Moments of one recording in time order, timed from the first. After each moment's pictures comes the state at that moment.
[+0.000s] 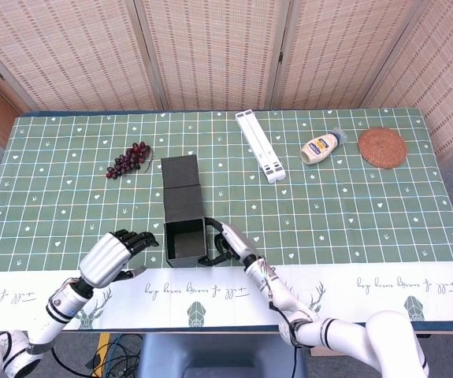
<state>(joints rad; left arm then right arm) -0.57 -1.45 0.07 -1.28 1.77 1.49 -0.13 0.82 -2.02 0.26 -1.01 -1.33 0.83 0.67</state>
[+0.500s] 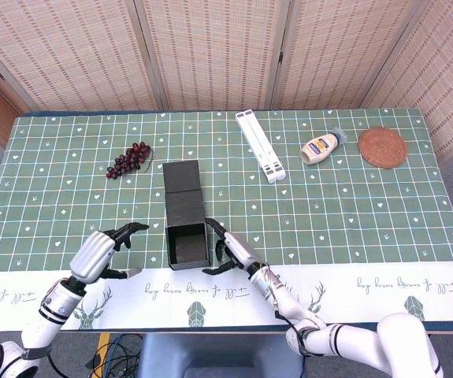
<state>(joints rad) -0.53 -1.38 0.04 -1.44 1.63 1.39 -0.35 0.76 -1.95 0.21 -1.14 -1.33 0.86 0.58</state>
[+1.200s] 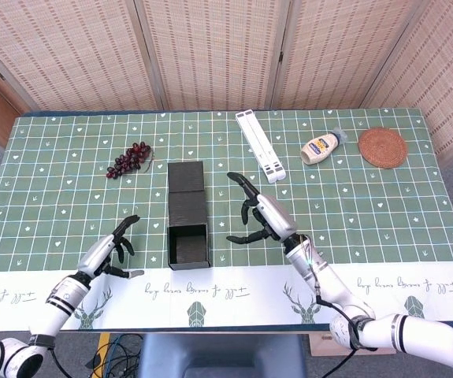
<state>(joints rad) -0.56 -1.38 0.00 -1.47 1.39 1.02 -0.66 0.70 -1.49 0.34 -1.66 -1.30 0.95 0.42</state>
